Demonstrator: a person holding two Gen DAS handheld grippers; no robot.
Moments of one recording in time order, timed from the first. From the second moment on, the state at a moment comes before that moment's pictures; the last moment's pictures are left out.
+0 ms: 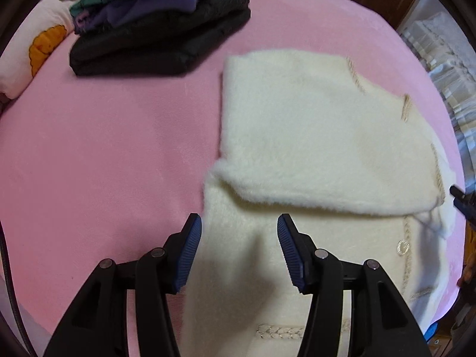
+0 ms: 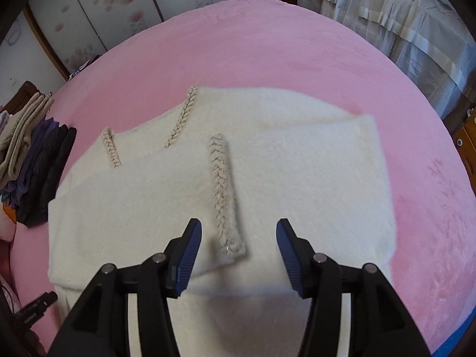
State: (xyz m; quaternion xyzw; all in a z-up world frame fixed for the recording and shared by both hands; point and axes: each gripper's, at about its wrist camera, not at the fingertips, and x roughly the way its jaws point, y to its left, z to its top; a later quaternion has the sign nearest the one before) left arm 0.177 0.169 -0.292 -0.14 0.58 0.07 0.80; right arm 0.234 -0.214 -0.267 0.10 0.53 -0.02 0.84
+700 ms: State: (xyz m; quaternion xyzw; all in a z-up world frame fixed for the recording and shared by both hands) left arm 0.223 0.143 -0.338 -0.14 0.60 0.07 0.79; right arm 0.230 -0.138 -0.324 0.12 0.57 0.12 0.80
